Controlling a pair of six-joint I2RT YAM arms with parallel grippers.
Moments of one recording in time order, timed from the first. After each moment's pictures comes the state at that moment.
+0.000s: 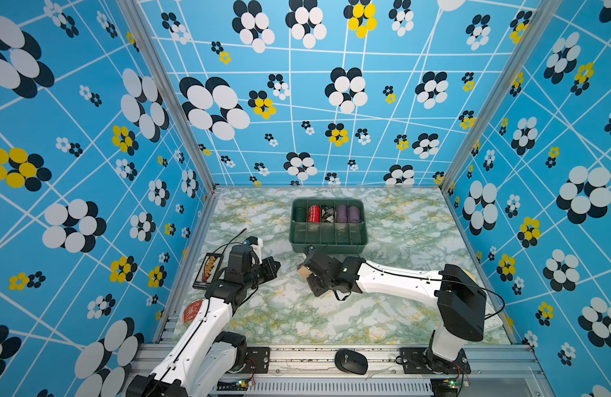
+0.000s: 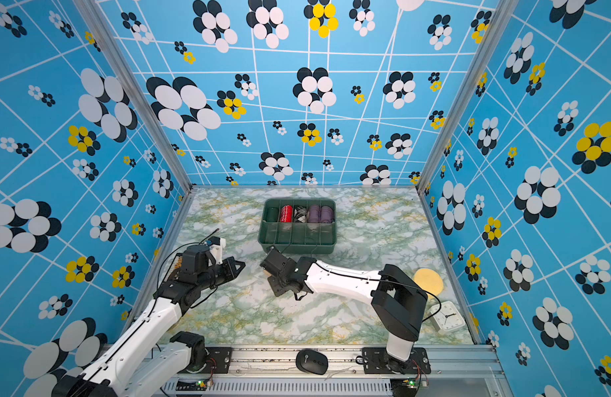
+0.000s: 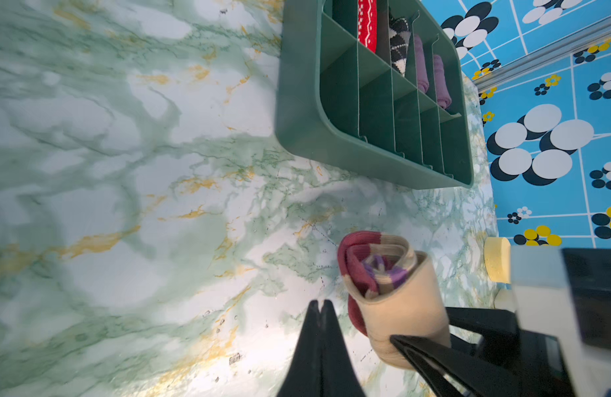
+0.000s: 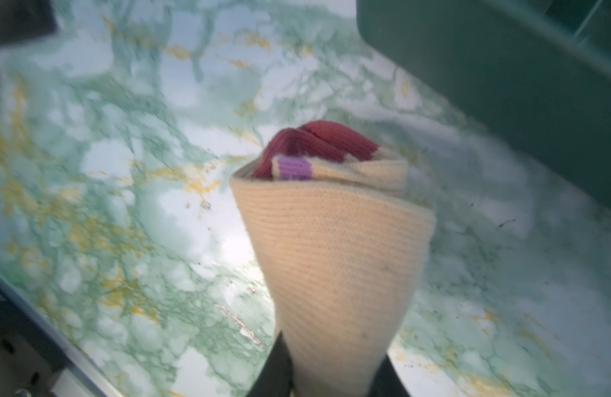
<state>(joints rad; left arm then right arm) -0.19 0.90 0.54 -0.33 0.39 -0.60 1.07 1.74 1.28 -0.56 0.17 0.43</state>
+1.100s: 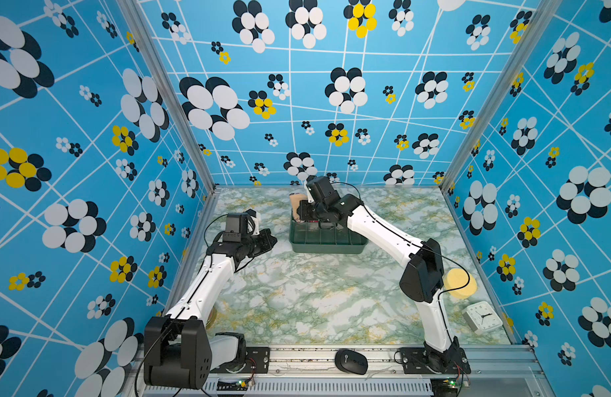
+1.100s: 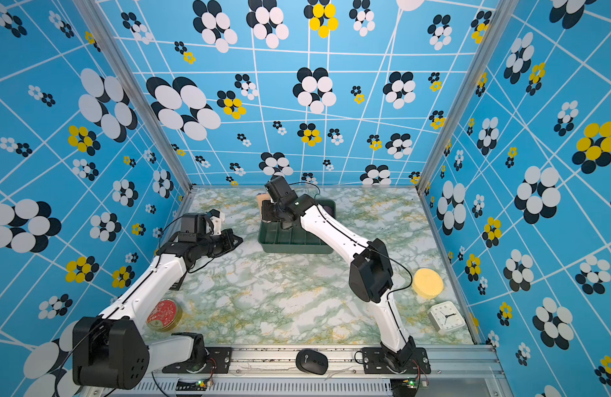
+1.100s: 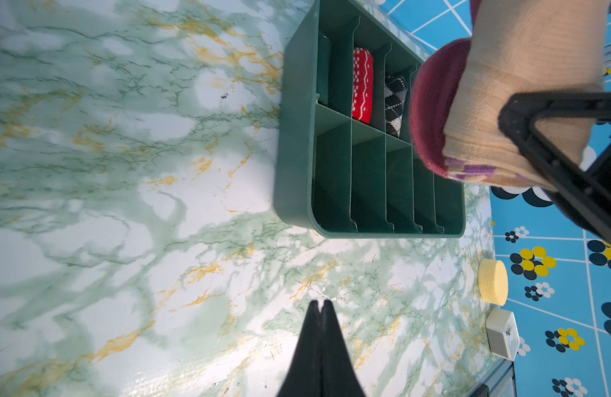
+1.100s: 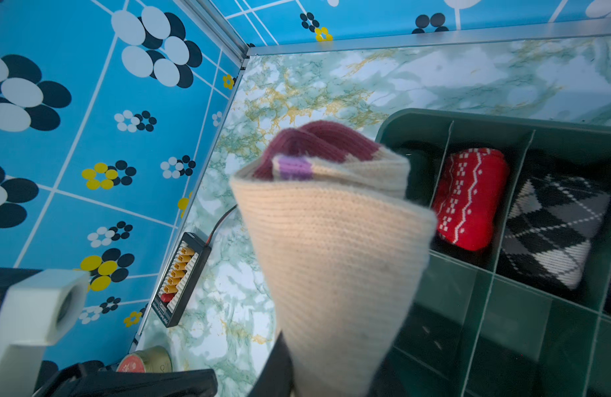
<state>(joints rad) -0.06 1.28 0.90 -0.43 0.49 -0.48 0.76 2.16 2.12 -0.66 -0.02 0.56</state>
